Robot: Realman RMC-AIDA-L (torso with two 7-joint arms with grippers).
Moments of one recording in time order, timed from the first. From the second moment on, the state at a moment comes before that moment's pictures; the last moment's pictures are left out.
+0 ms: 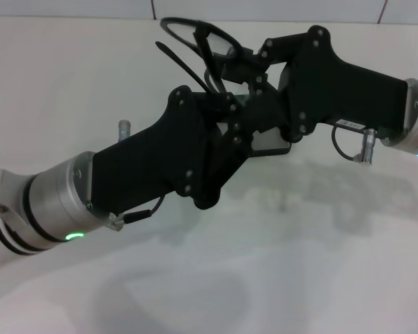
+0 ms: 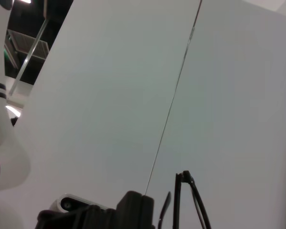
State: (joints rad) left arm -0.50 -2.10 1.73 0.29 0.59 1.92 -0.76; right arm 0.69 2.03 -1.60 -0.36 -0.75 -1.67 0.57
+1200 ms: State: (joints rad) left arm -0.50 -2.10 1.73 0.28 0.59 1.91 -0.77; right arm 0.68 2.03 -1.63 -0.37 -0.73 -1.64 0.56
